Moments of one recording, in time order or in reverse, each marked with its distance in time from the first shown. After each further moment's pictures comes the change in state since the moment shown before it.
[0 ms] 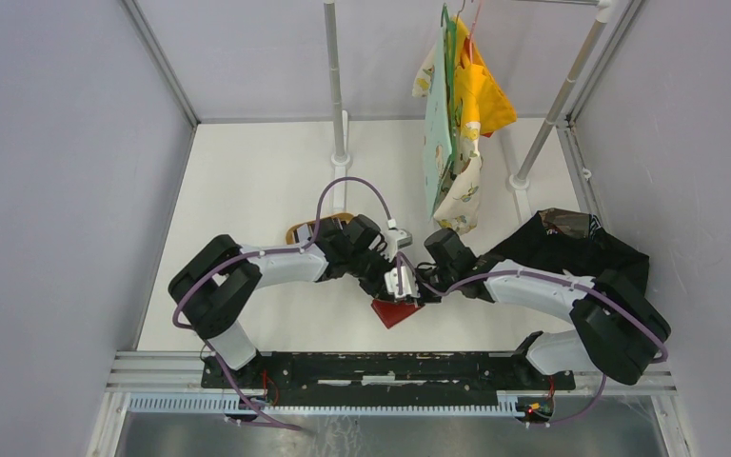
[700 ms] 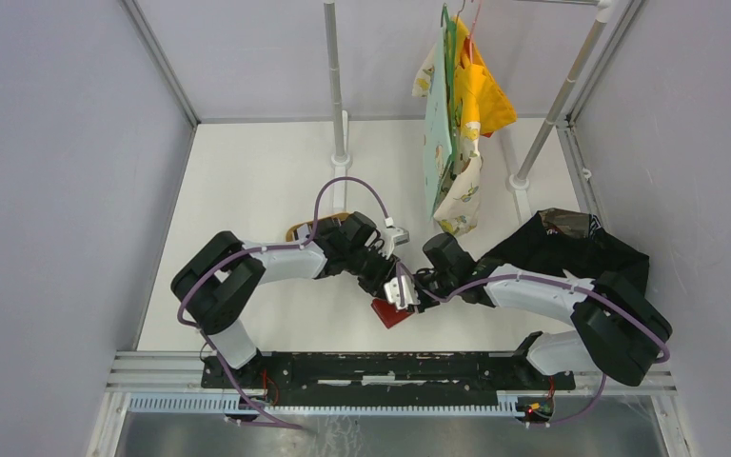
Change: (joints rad) left arm 0.041 0.026 -0.006 0.029 0.093 -0.010; right arm 0.033 -0.013 -0.032 0.044 0.000 -0.083
